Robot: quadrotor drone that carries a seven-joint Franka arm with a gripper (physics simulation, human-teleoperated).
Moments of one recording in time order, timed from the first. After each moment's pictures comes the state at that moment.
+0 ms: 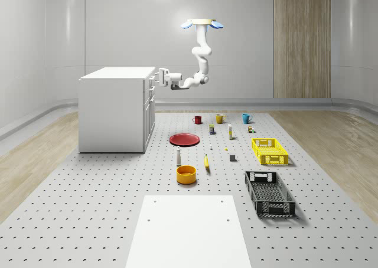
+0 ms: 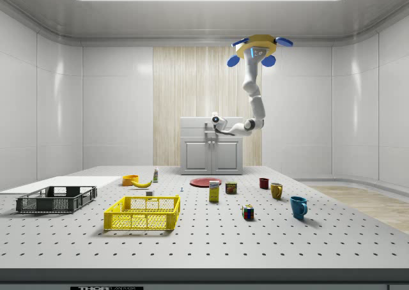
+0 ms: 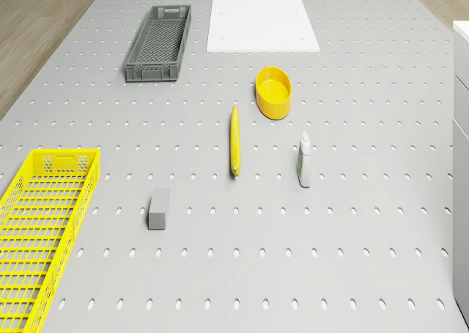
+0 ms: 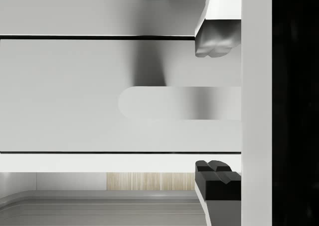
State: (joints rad) arm 0.54 -0.29 0.34 -2.13 1.98 2.37 0.36
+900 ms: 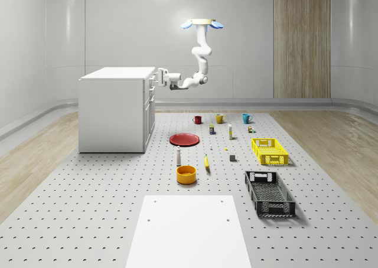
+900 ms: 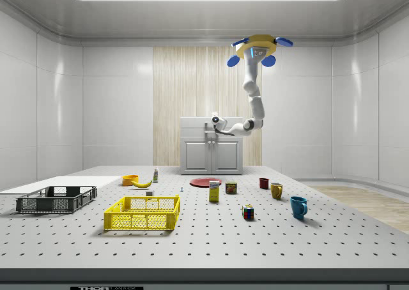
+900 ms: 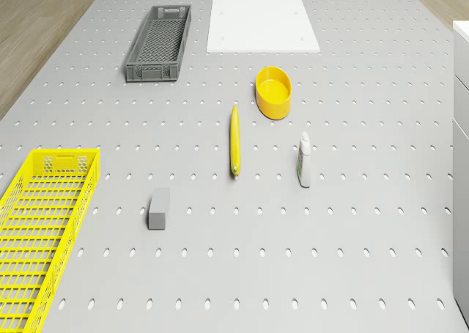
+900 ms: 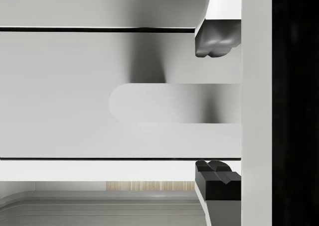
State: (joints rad) arm 0.49 -0.27 0.40 -2.11 1.99 2.38 0.36
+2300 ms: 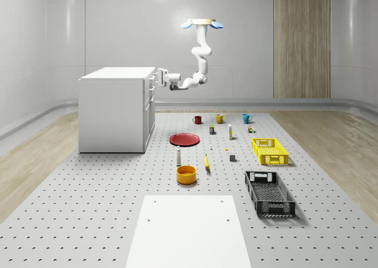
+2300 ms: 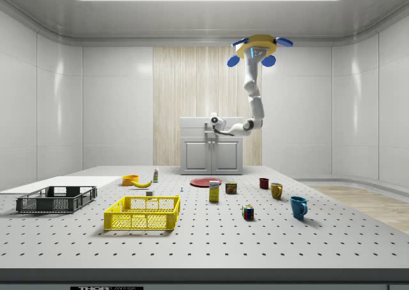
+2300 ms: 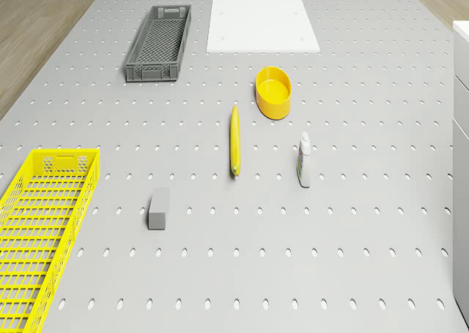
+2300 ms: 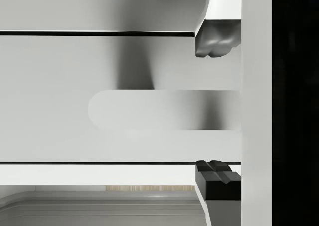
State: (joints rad) arm 0.43 -0.25 0.43 -2.08 1.97 2.35 0.38
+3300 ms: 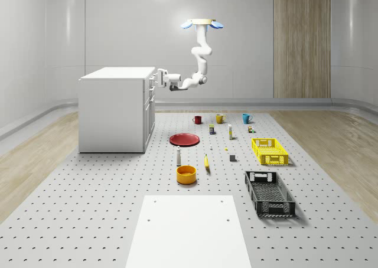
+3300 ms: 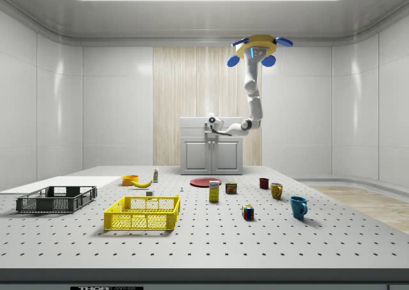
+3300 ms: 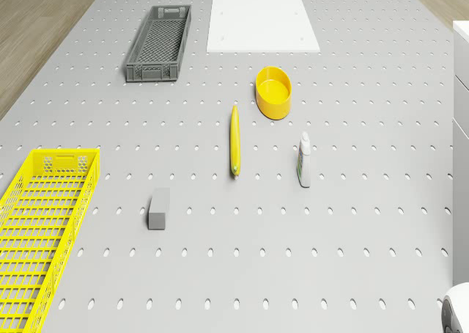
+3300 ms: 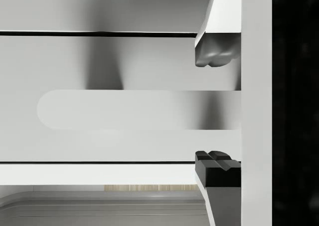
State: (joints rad) arm 0.40 -0.20 0.43 -2.04 1.94 2.34 0.38
